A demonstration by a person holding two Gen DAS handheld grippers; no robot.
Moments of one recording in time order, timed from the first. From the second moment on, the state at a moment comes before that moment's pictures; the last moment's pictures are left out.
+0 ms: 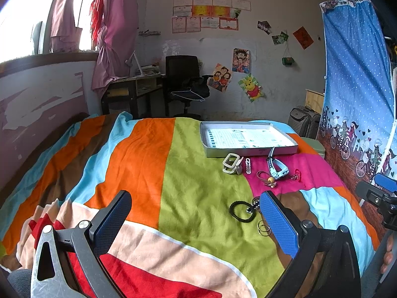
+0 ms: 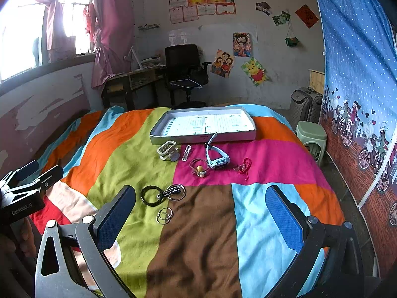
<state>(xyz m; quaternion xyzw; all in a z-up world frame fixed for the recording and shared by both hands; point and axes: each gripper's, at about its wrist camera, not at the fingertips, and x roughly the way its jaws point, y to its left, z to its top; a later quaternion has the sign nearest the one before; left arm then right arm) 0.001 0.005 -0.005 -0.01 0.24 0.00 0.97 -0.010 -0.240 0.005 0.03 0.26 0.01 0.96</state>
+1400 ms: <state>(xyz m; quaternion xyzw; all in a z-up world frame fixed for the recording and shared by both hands) 0.005 0.007 -0.003 0.00 0.24 0.00 0.97 -0.009 -0.242 0.004 0.04 0.27 0.01 0.96</state>
